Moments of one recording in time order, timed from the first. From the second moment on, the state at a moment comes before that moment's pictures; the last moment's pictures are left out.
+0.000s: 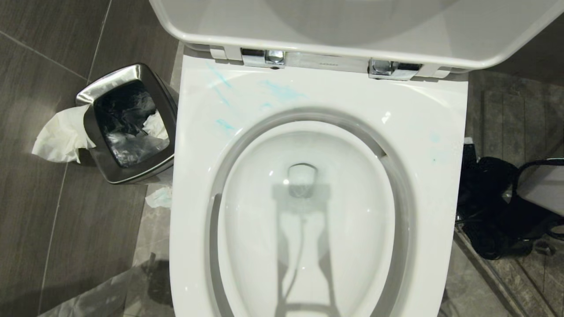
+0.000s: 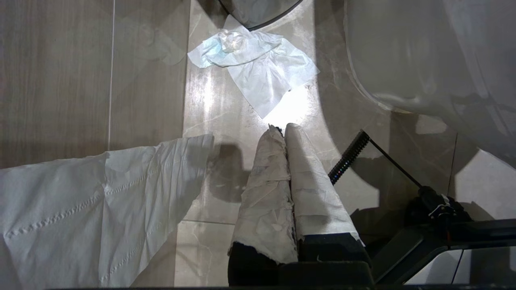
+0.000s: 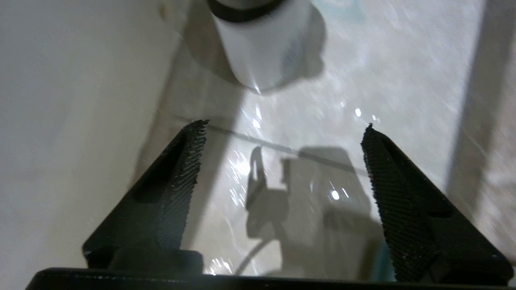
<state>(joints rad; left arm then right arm) -0.01 0.00 0.00 0.01 -0.03 0.02 0.02 2.21 -0.86 -1.52 0.11 -0.03</state>
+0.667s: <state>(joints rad) -0.01 0.00 0.00 0.01 -0.03 0.02 0.08 2.29 -1.06 -1.52 0.05 -0.14</state>
